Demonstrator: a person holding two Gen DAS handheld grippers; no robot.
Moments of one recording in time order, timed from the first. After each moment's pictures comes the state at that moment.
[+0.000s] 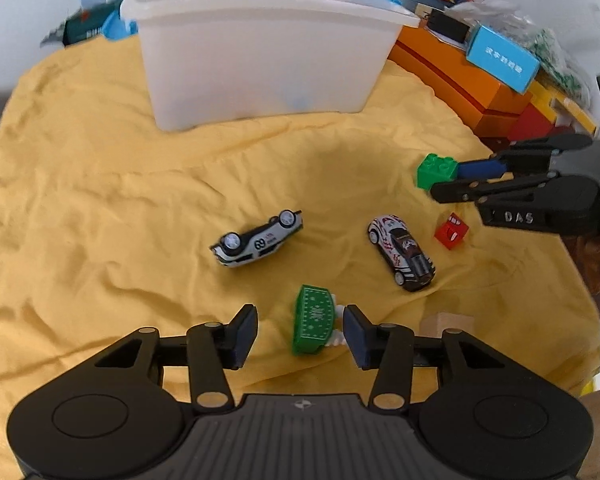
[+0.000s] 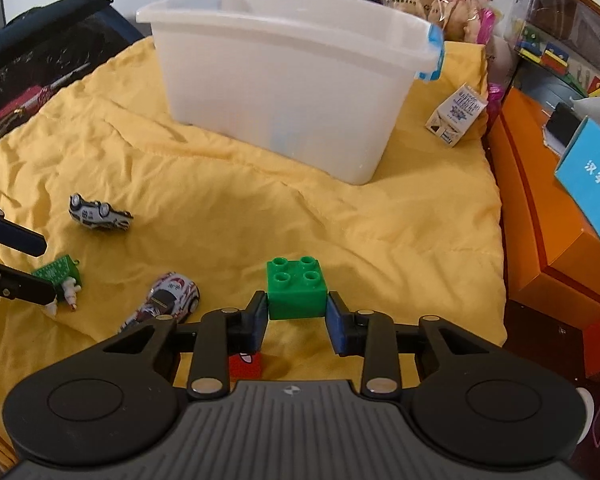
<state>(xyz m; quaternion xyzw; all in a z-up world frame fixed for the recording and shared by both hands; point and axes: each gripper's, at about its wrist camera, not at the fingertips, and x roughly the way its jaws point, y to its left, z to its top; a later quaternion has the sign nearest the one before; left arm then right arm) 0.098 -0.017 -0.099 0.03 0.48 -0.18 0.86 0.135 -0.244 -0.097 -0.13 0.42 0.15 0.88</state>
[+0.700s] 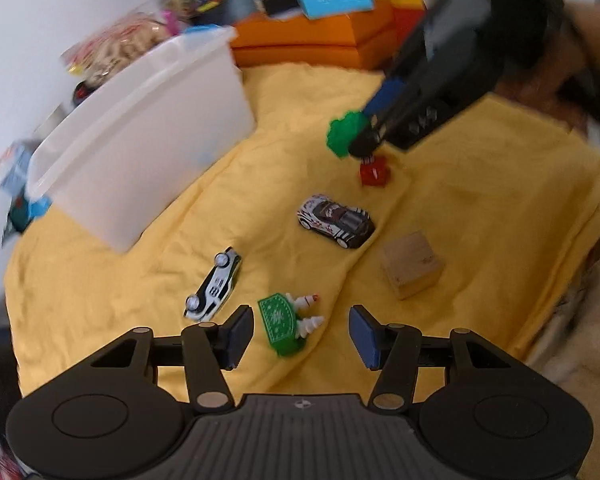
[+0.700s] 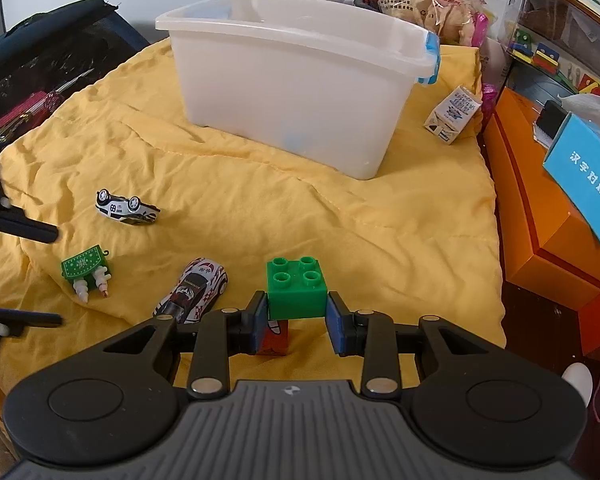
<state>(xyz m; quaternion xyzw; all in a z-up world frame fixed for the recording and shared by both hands) 0.051 -0.074 -0.097 0.32 0.38 -0.27 0.82 0.112 -0.239 -0.089 -0.12 0.42 0.15 0.89</state>
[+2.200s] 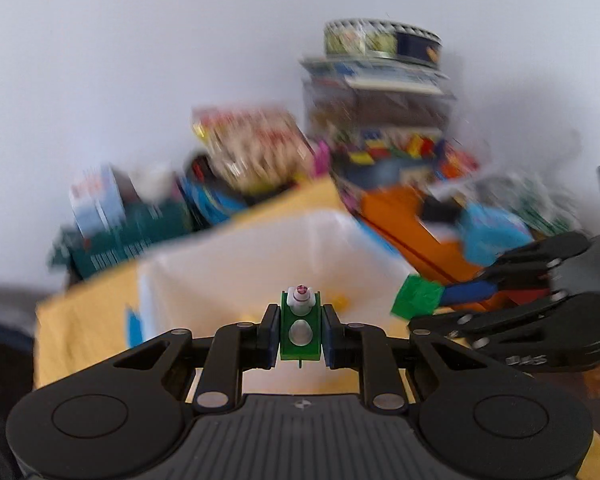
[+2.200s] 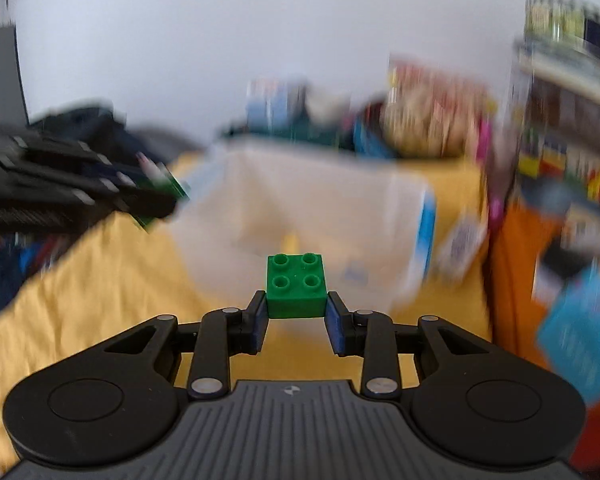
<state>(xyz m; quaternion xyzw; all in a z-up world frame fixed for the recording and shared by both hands) 0.206 -0.030 0.047 0.08 0.26 -0.21 0.94 0.189 -0.236 0.025 -0.07 0.29 0.19 0.94</state>
